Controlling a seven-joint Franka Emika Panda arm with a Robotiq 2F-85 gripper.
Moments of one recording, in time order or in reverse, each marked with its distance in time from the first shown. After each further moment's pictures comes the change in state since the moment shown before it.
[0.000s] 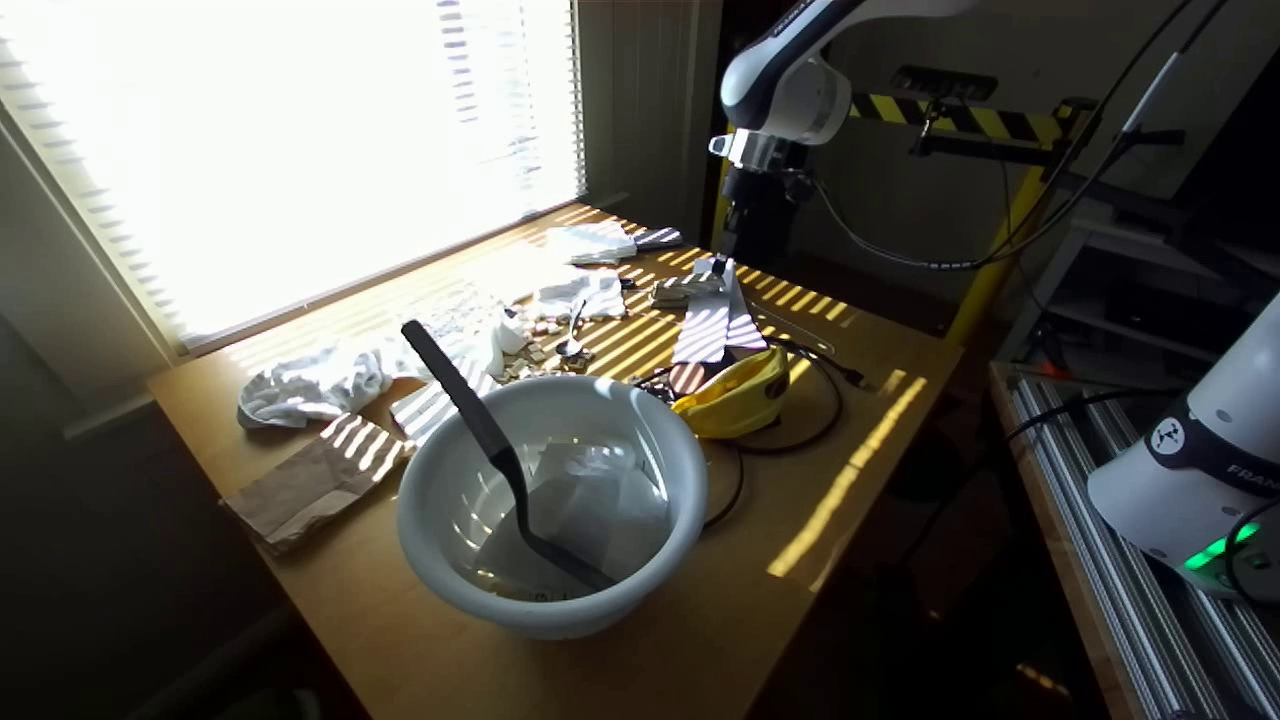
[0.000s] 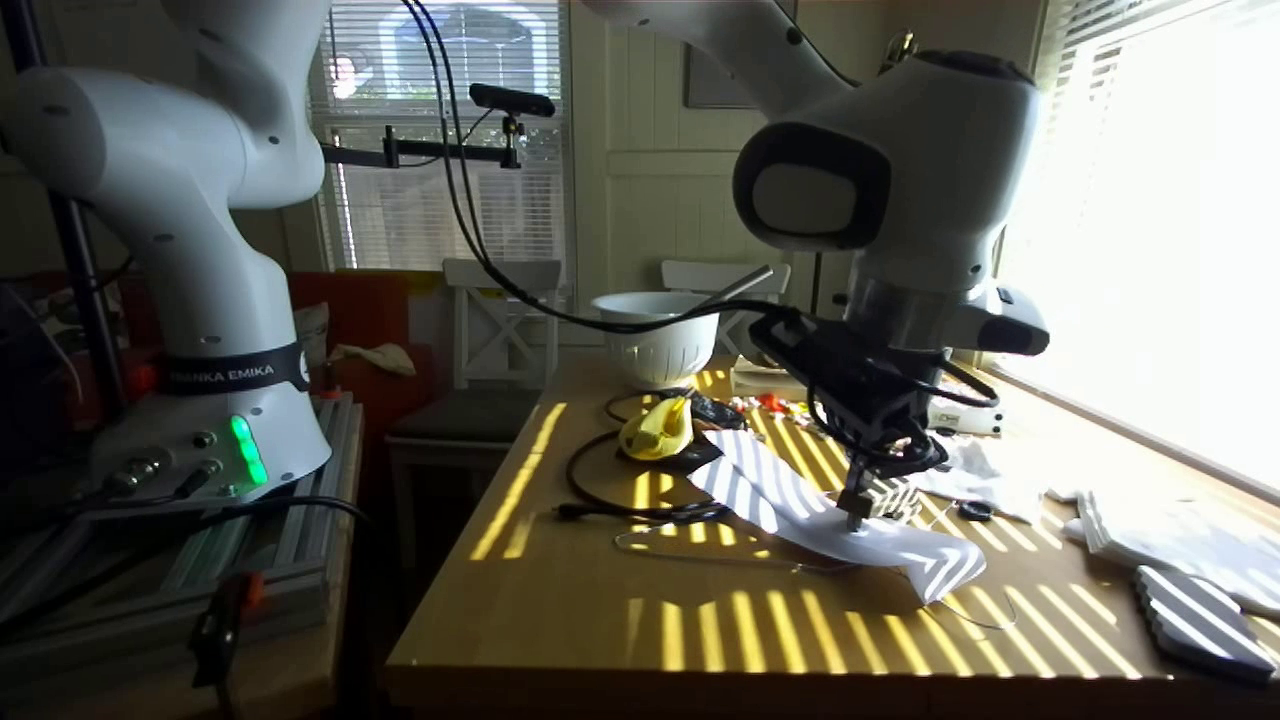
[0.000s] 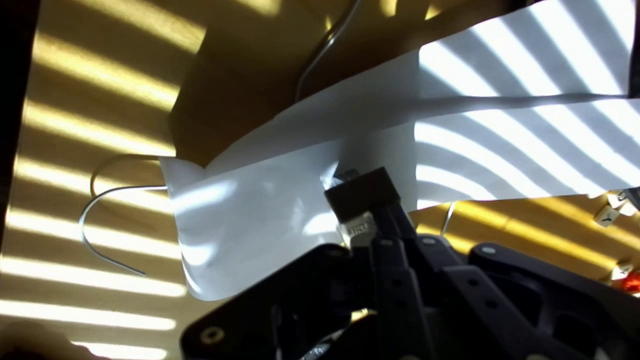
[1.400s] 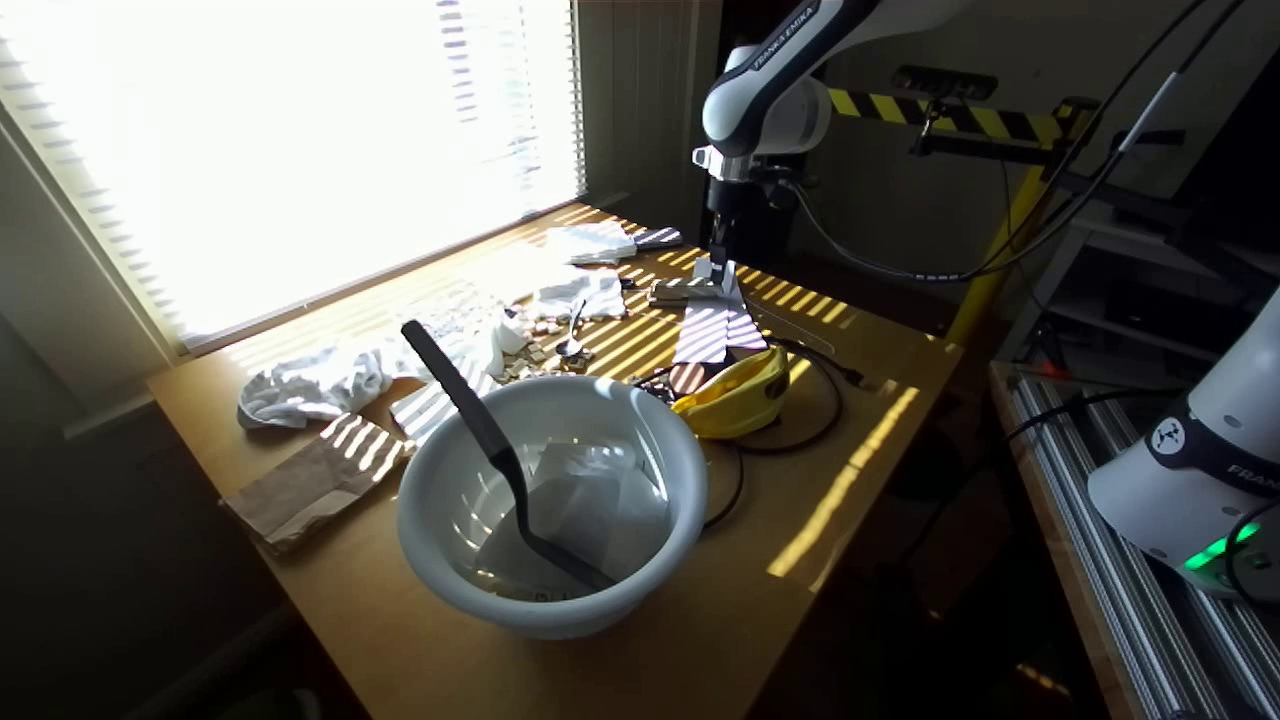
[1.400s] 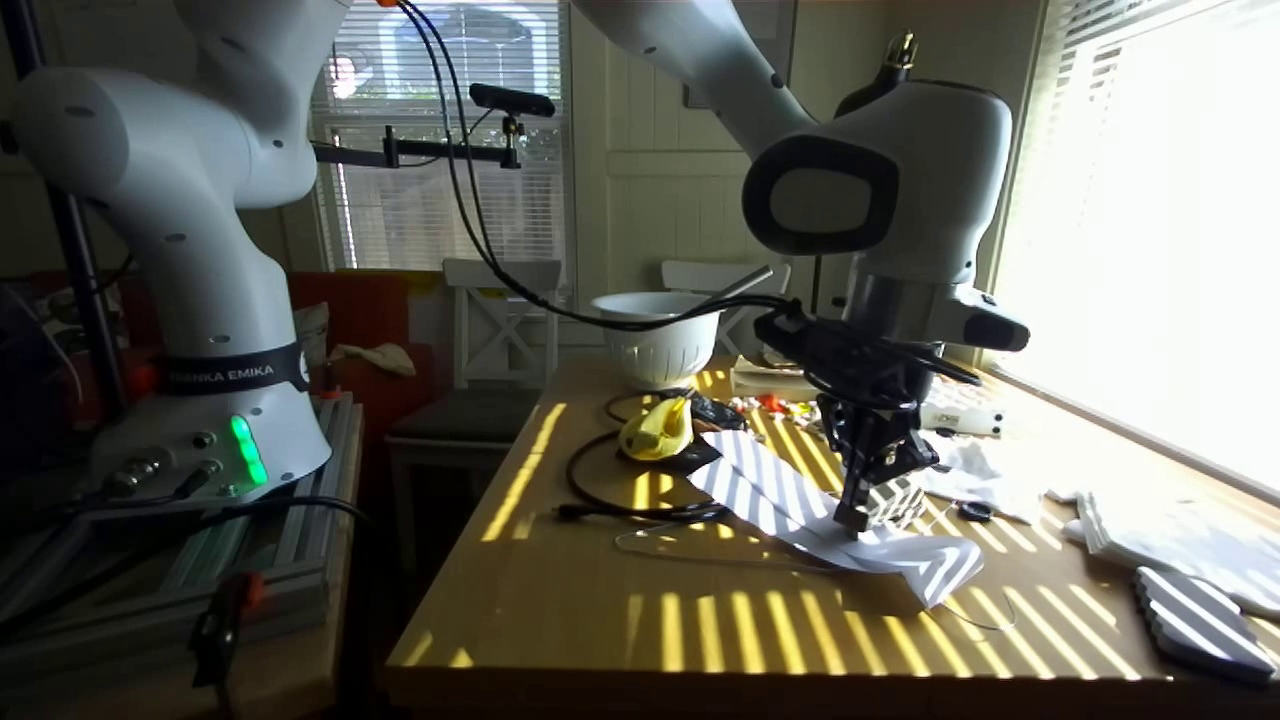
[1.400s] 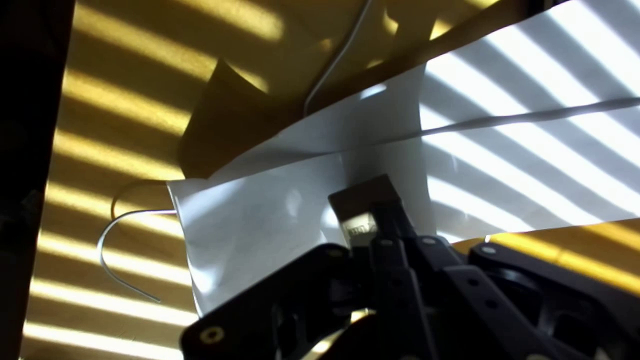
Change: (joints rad) arm 0.126 0.033 -0.077 0.023 -0.197 0.022 0.271
